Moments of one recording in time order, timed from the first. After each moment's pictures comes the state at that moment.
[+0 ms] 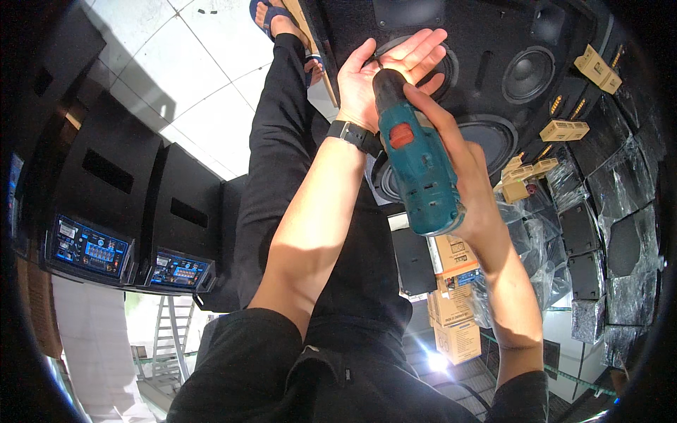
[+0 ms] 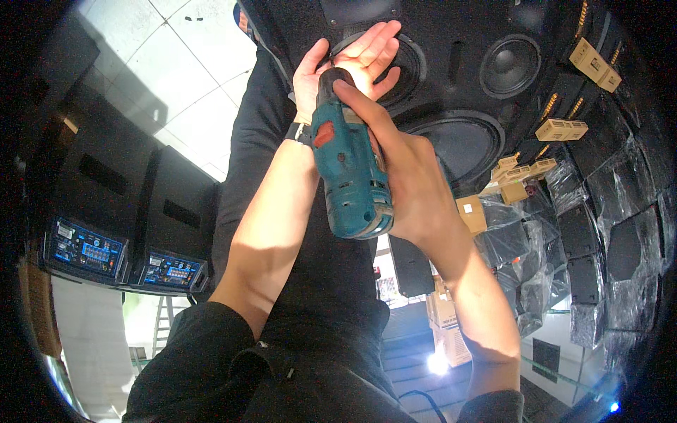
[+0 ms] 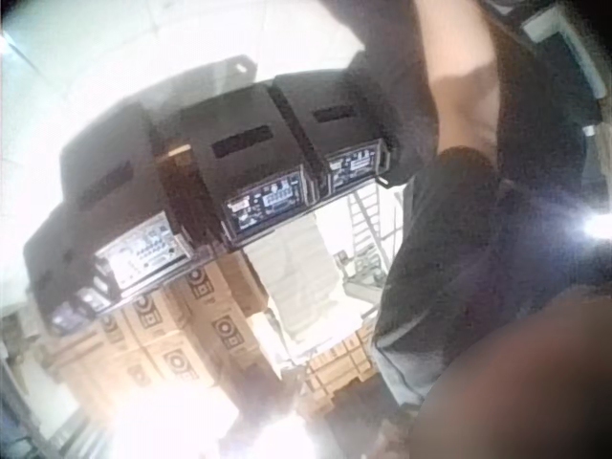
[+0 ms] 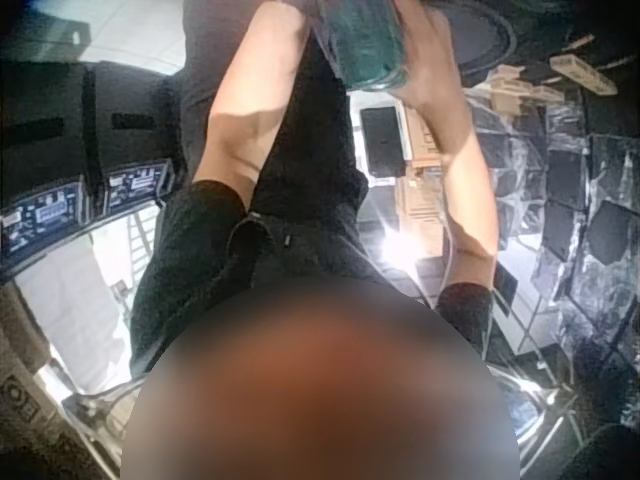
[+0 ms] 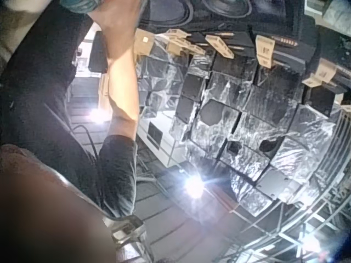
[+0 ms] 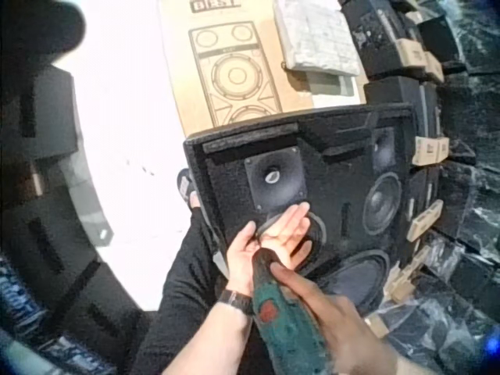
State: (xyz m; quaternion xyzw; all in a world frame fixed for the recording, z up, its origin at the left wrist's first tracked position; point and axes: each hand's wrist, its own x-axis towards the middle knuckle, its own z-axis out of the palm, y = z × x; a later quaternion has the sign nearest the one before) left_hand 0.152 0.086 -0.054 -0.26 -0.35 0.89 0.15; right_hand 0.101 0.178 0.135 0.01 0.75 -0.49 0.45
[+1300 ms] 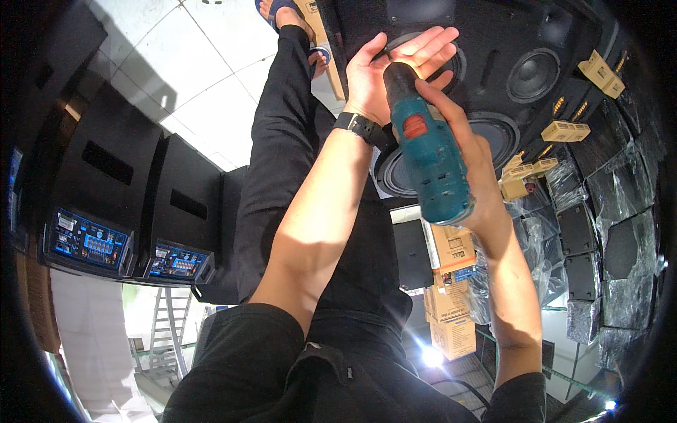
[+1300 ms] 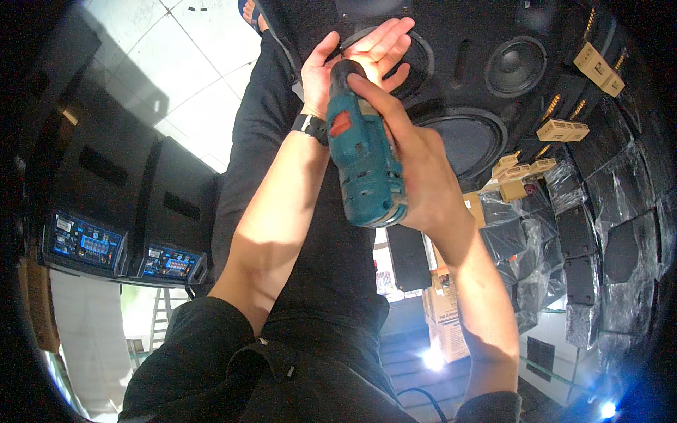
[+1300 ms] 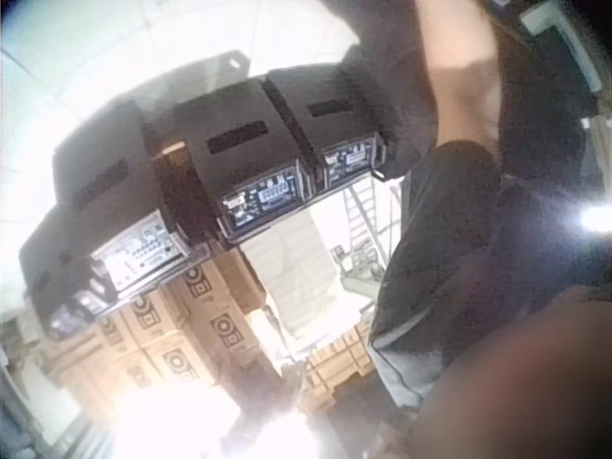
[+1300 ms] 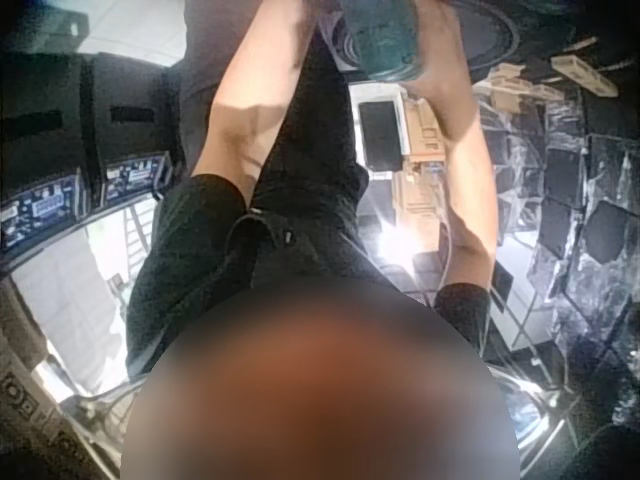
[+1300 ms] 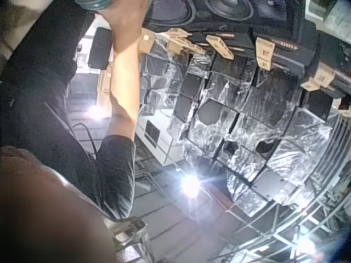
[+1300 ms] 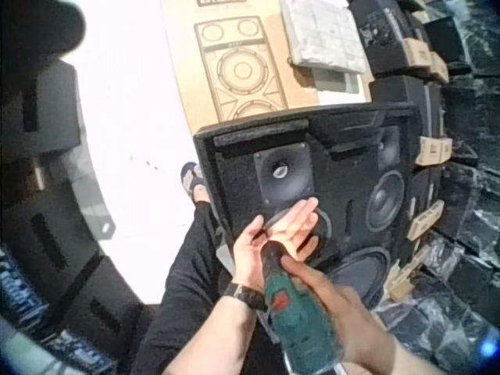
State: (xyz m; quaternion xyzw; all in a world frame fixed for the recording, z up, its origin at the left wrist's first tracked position) left_hand 0.151 0.085 -0.054 -0.26 -0.34 0.89 0.16; right_hand 0.099 0.180 0.132 0.01 0.75 -0.47 0.47
